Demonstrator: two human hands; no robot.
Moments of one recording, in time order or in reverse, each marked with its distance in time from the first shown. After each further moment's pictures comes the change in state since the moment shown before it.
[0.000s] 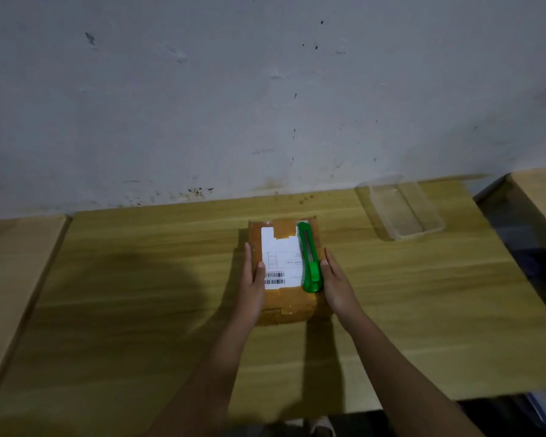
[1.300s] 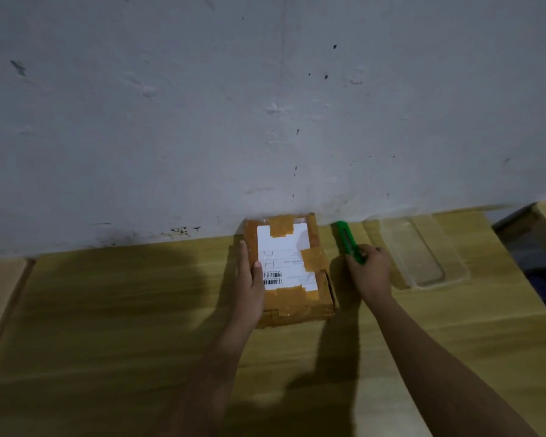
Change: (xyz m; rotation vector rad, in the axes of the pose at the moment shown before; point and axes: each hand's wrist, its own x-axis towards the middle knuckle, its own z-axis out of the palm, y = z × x) left_hand 0.096 0.061 0.012 0.252 0.059 0.091; right_hand 0.142 -0.047 -0.046 -0.526 0.418 -0.130
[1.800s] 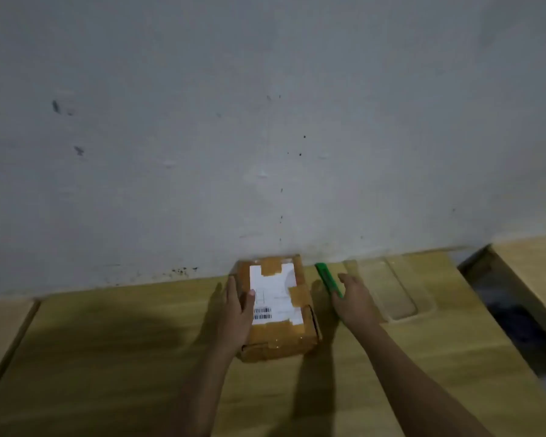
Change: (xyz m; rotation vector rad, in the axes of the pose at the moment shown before) left_hand -0.004 0.015 -0.022 0.256 -0.036 0.013; right_hand -0.019 -0.019 -0.030 -0.093 -0.161 -0.104
